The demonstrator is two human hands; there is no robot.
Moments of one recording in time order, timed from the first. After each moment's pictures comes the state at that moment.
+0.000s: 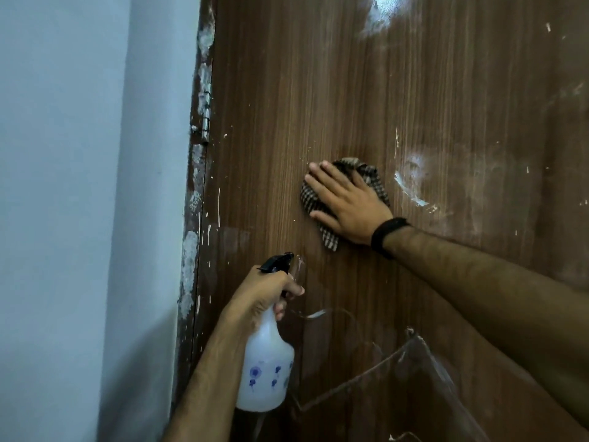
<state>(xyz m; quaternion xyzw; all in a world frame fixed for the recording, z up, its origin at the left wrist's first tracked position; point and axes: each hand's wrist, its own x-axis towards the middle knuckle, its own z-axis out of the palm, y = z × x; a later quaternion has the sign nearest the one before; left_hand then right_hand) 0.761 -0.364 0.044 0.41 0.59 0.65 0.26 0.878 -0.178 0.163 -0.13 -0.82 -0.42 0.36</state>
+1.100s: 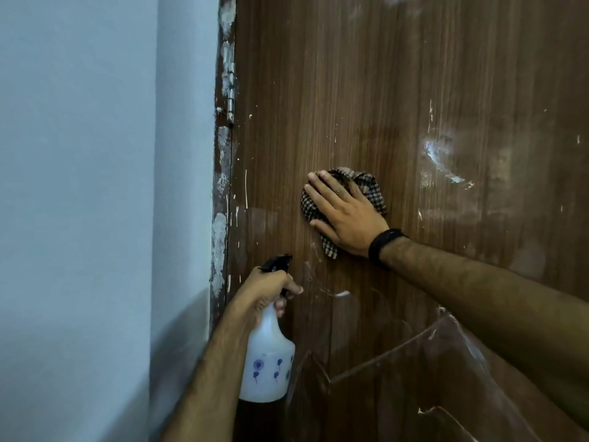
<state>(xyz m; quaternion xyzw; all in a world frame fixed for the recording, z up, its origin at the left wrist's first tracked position) 0.716 -0.381 0.009 0.36 0.62 0.64 0.27 0.827 -0.194 0.107 -0.12 -0.83 -0.41 0.35</state>
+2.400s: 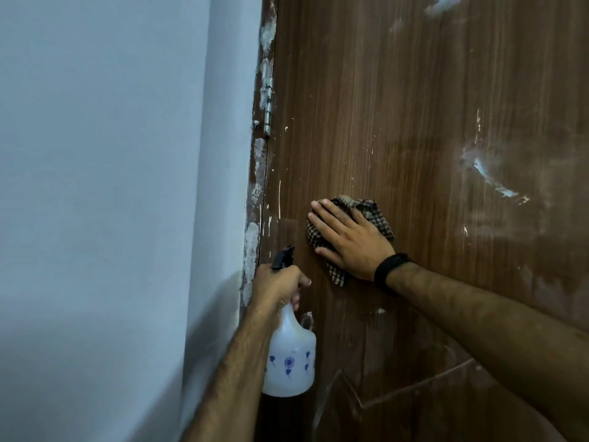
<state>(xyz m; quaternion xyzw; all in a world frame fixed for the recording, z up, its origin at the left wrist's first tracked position) 0.695 -0.382 0.018 0.29 0.59 0.73 0.15 0.779 -0.205 0.085 -0.08 -0.83 -0.43 0.34</state>
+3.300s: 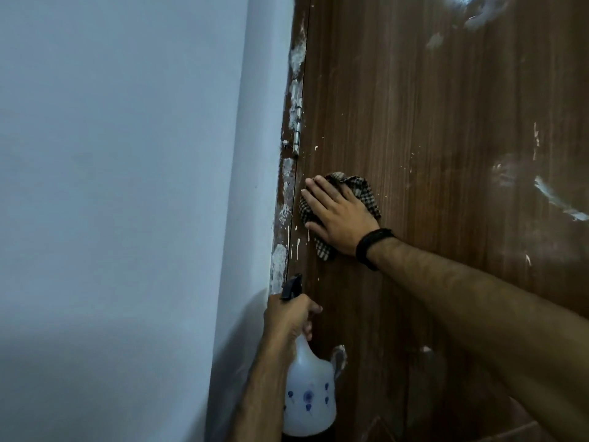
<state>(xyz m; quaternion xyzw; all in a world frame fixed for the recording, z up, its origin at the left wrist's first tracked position) 0.652 -0.379 0.005 0.24 0.57 0.77 0.16 0.692 -0.245 0.161 -0.10 -0.84 -0.40 0.36</state>
